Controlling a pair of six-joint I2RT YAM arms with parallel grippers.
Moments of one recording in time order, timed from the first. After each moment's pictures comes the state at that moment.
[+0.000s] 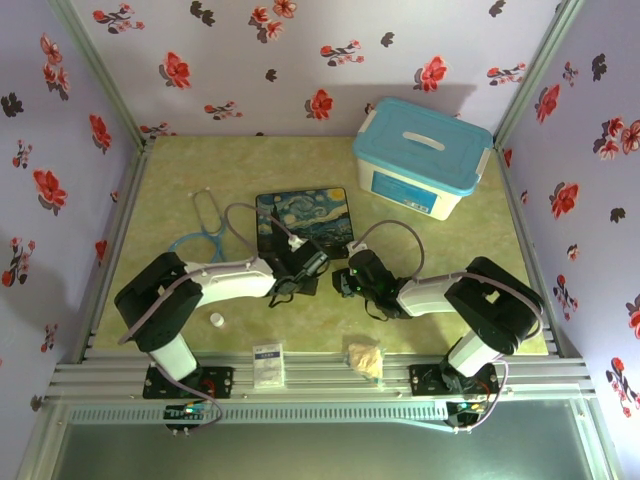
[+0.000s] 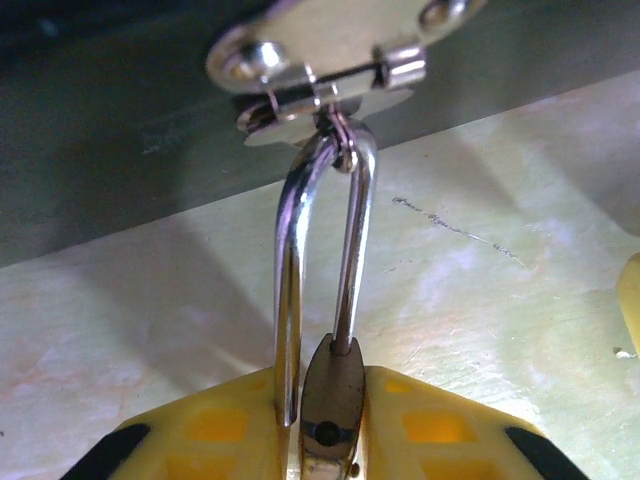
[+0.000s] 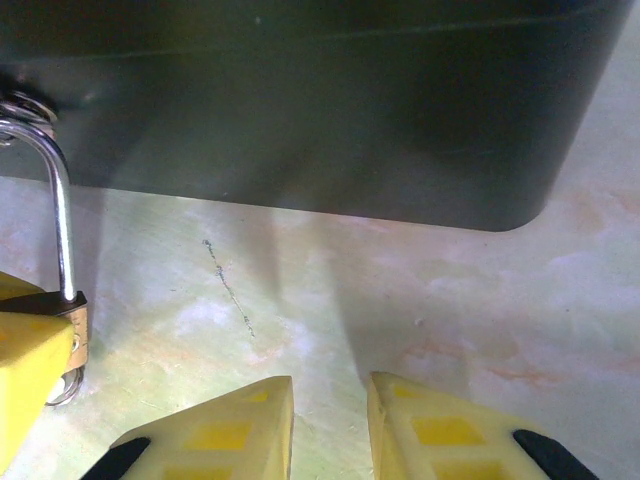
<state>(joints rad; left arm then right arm) -0.98 1.68 0.92 -0.38 -0.28 -0.68 0.83 1.59 0.48 0.38 0.05 0.53</state>
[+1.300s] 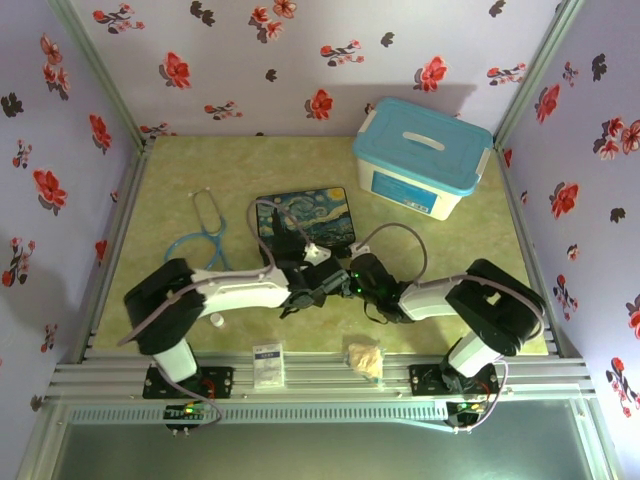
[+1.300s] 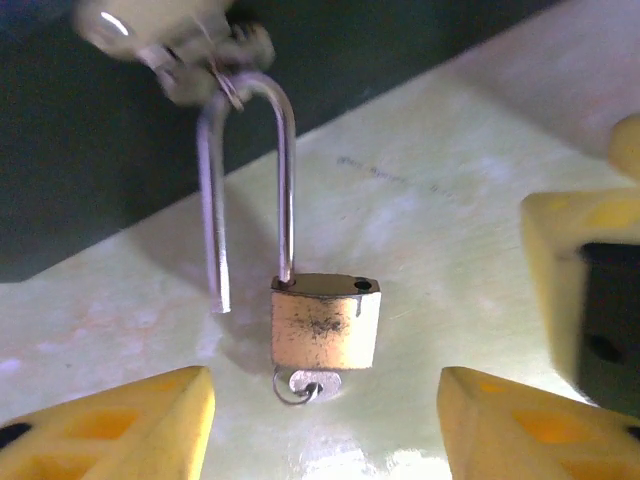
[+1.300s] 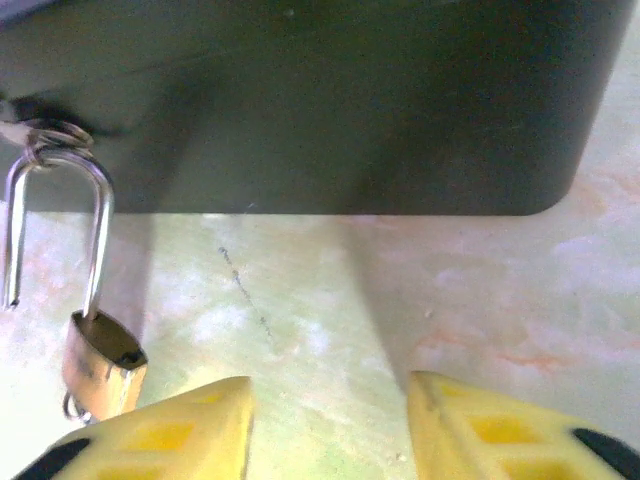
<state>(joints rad) -1.13 1.66 1.00 -0.54 -0.48 -0.67 0.84 1.56 0.44 0.45 0.07 0.62</state>
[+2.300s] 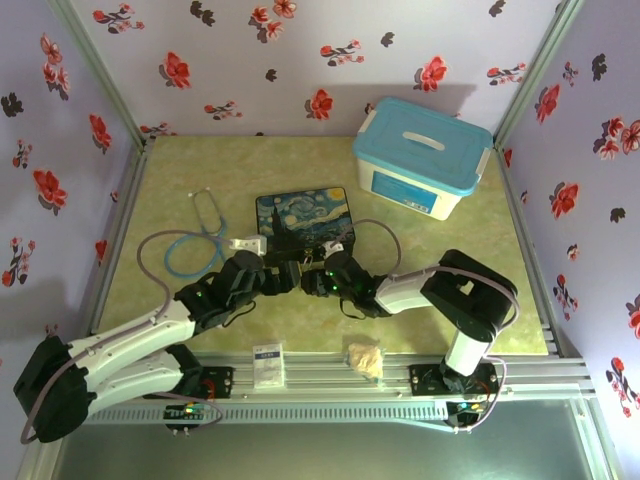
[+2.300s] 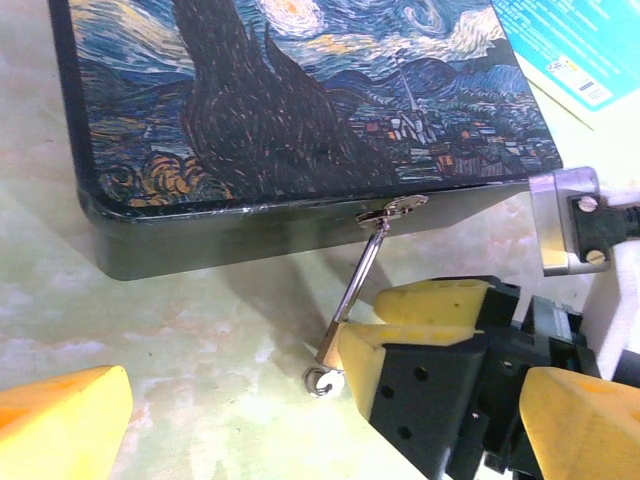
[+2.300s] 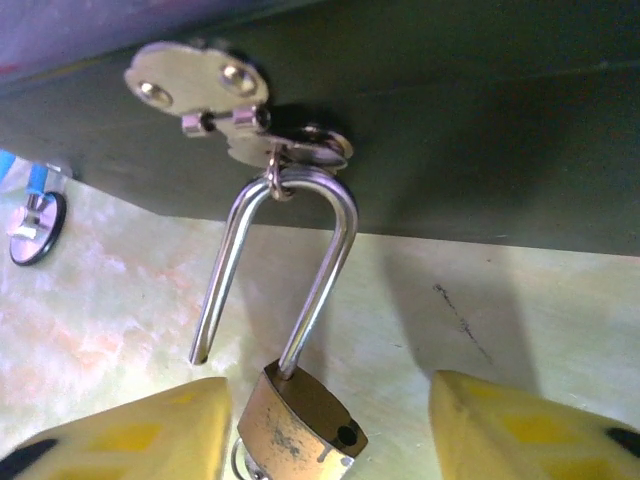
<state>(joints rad) -0.87 0.98 0.51 -0.17 -0.21 -0.77 0.95 1.73 0.63 0.45 0.03 0.69</state>
